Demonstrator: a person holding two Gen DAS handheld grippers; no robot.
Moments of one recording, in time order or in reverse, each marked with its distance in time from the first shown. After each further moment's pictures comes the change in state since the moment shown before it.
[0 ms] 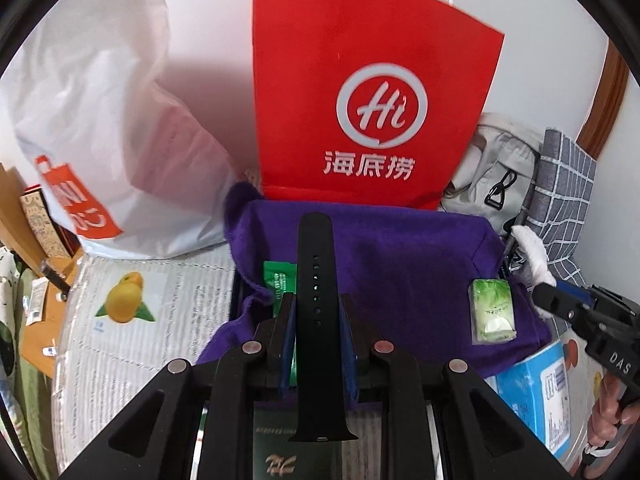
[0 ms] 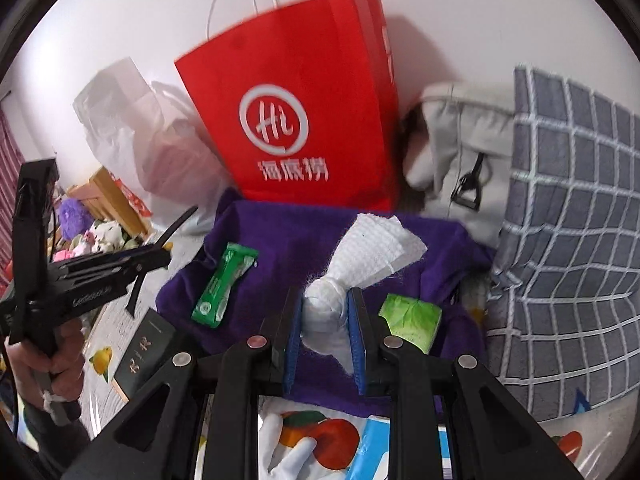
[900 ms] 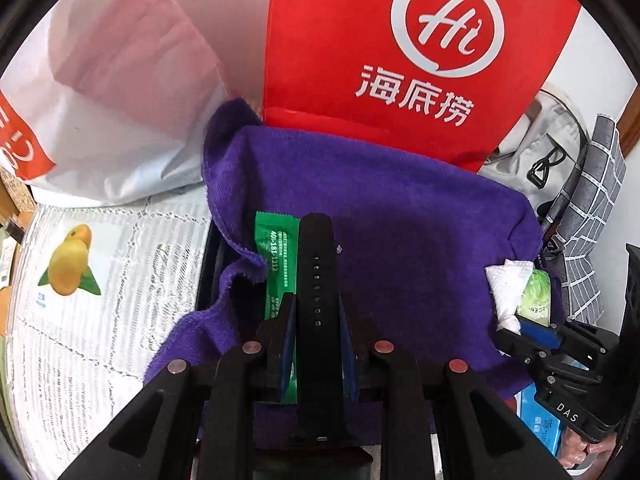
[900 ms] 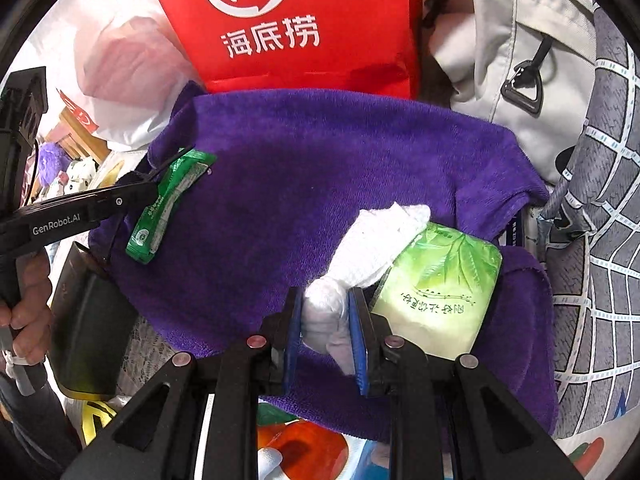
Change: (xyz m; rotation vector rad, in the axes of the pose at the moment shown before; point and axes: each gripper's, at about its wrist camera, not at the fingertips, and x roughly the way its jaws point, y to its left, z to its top) left arm 0.076 0.021 -0.011 -0.085 0.159 -0.054; right arm 0.101 -0.001 -0.028 -0.047 0.261 -0.050
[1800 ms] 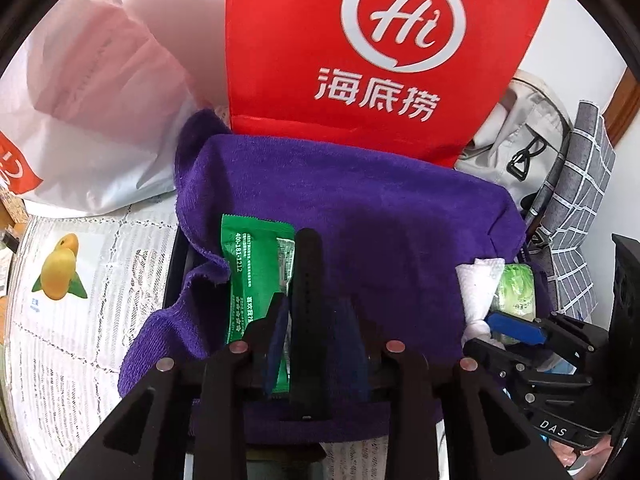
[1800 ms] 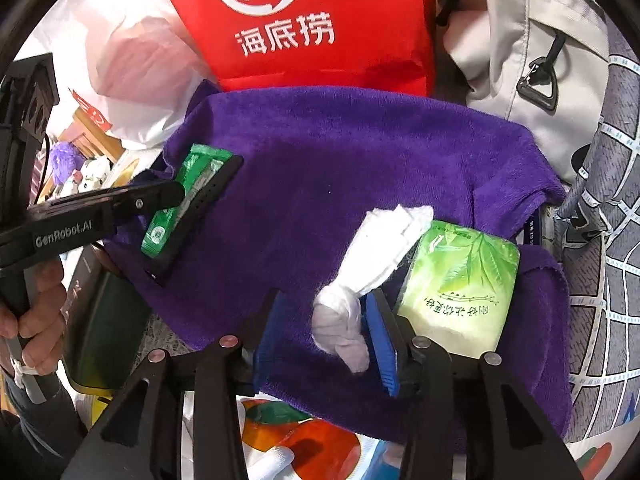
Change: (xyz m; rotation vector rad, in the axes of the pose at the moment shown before) left arm -0.008 -0.024 -0.001 0.042 -0.022 -0.012; right arm 0.000 0.002 0.002 -0.008 -0.008 0.064
